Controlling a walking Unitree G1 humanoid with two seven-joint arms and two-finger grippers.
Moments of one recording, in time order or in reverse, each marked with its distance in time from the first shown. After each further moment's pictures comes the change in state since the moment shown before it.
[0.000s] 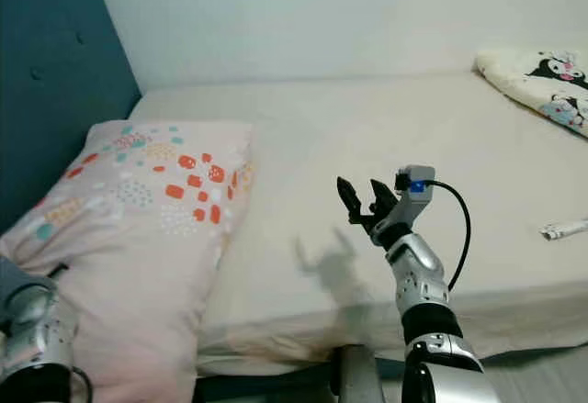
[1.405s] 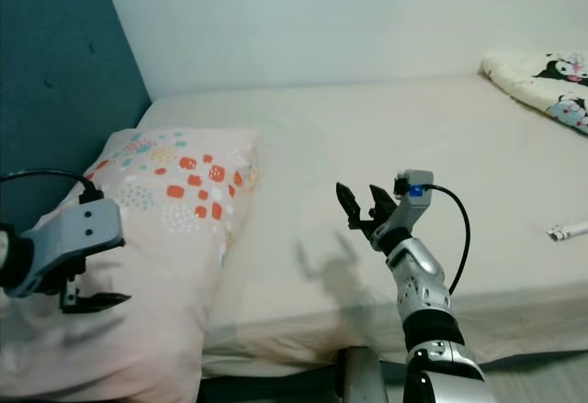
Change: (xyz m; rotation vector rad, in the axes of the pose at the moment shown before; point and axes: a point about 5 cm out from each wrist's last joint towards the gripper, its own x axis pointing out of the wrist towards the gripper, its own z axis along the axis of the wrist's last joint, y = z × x) left arm -0.097 -0.020 0.086 1.608 0.085 -1.928; right arm -0.006 -0.002 -0.004 0.004 0.025 -0.012
